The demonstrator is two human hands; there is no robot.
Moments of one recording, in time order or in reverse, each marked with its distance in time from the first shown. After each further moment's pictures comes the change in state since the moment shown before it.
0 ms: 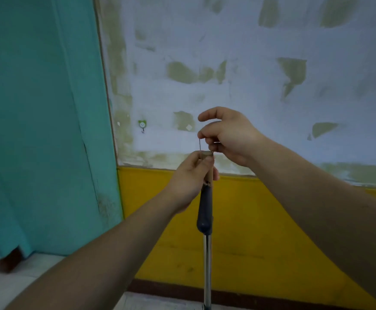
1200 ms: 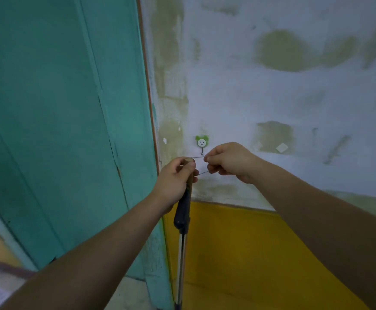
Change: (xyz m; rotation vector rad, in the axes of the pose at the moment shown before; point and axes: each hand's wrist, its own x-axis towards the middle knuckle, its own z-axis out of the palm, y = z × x) left_hand 0.200 -0.098 -0.272 0.178 0.307 -0.120; right_hand 0.303 0.129 0.146 -0.277 -0.167 0.233
